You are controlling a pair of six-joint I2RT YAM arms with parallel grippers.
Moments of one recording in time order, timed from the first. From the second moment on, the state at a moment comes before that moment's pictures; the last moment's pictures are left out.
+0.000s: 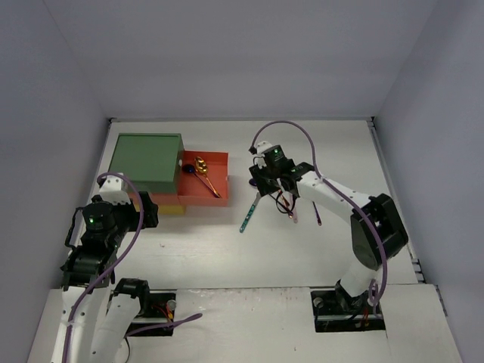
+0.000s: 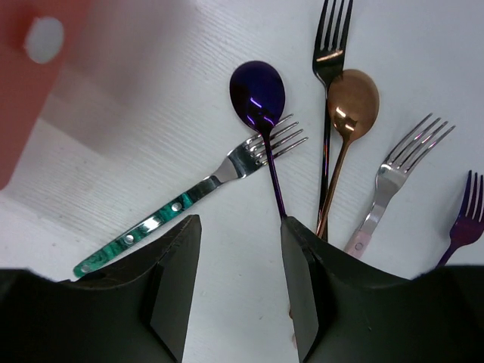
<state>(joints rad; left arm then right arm) -0.09 0.52 0.79 -0.73 0.00 -0.18 0.59 1.65 1.17 -0.35 0.05 0.04</state>
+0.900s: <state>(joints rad) -0.09 0.52 0.79 -0.73 0.00 -0.18 0.53 1.91 1.20 -0.35 -0.02 -0.02</state>
